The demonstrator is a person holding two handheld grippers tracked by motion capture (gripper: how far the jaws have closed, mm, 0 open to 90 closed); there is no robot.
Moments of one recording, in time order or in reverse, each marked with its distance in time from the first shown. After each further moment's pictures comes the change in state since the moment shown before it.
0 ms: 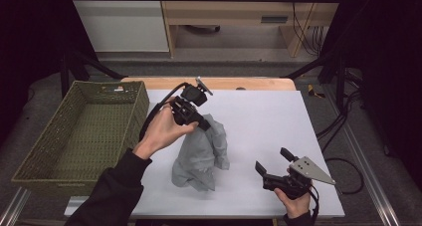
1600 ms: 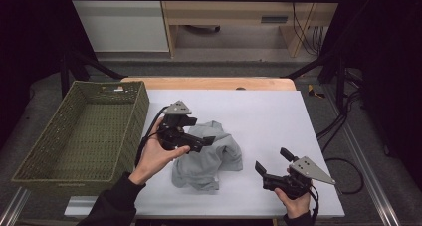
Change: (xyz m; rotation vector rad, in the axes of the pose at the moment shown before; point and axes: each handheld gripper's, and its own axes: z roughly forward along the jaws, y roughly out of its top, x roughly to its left) left arm 0.002 -0.080 0.014 -0.537 -0.008 0.003; right arm 0.000 0.000 0.000 0.000 0.004 0.004
